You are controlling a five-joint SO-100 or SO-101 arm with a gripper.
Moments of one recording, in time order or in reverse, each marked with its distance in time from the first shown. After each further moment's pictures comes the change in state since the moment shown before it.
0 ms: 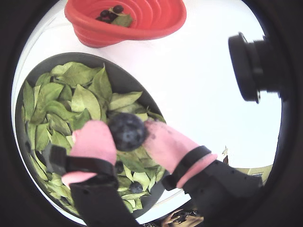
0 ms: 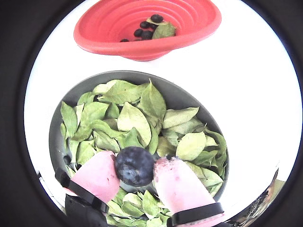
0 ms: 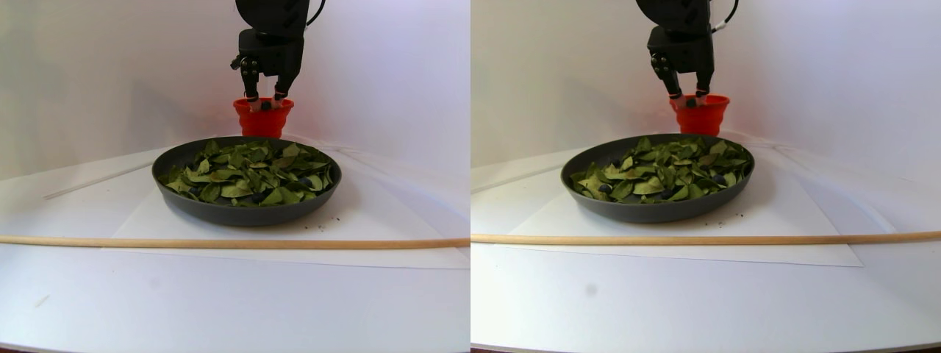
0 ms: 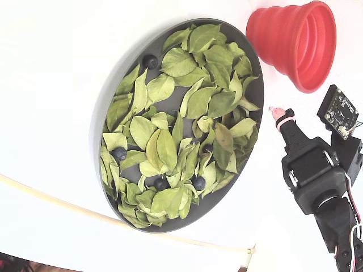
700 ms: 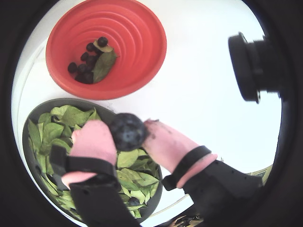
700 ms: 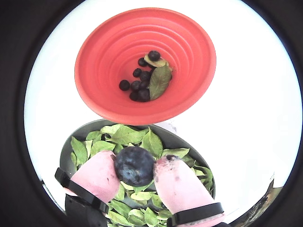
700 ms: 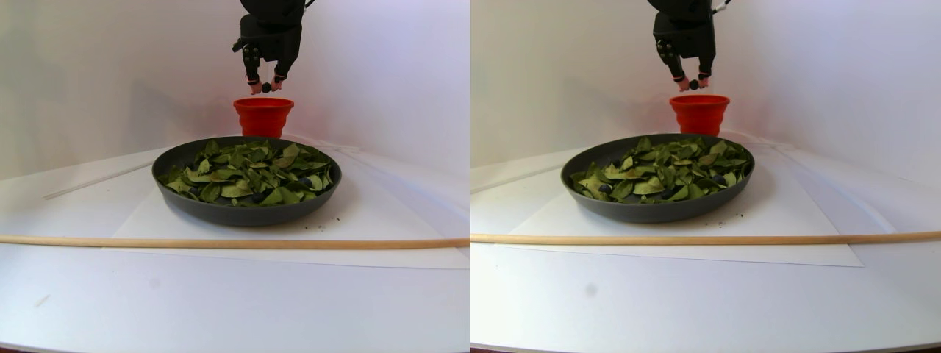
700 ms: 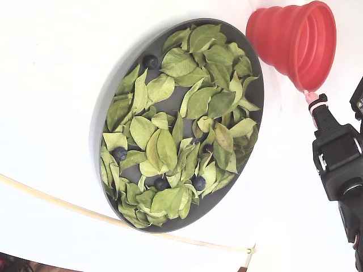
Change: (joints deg) arm 0.0 -0.1 -7.6 0.0 0.1
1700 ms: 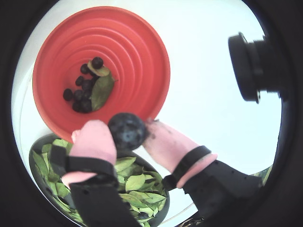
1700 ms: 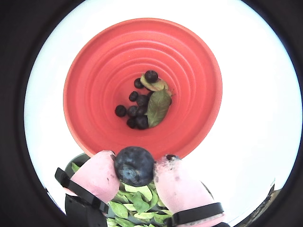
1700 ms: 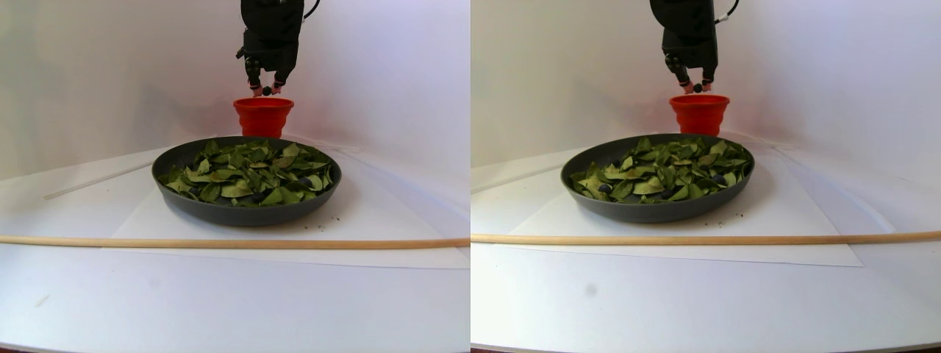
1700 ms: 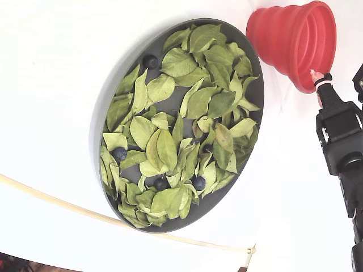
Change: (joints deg) arm -0.4 -11.9 -13.4 -2.5 1.9
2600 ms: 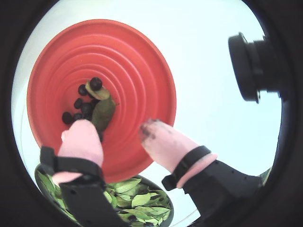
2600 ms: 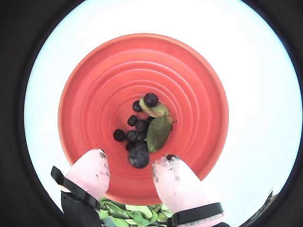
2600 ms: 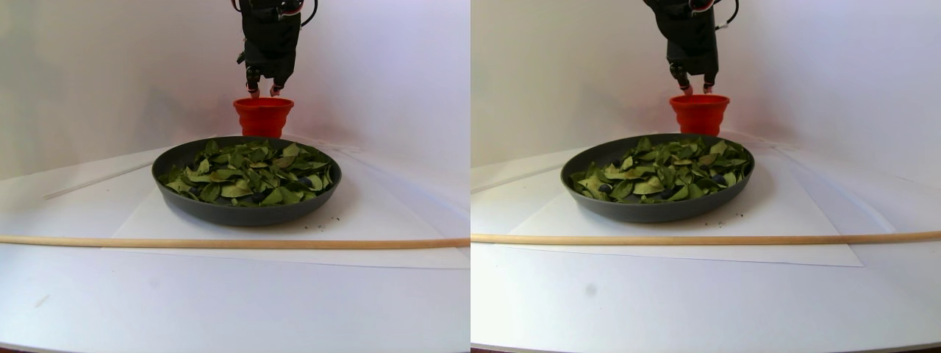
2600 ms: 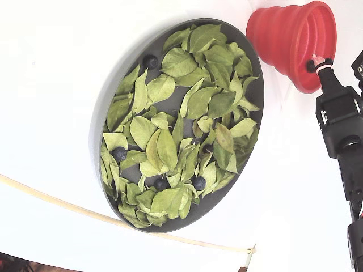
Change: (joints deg) arm 0.0 -8.3 -10.6 -0.9 -0.4
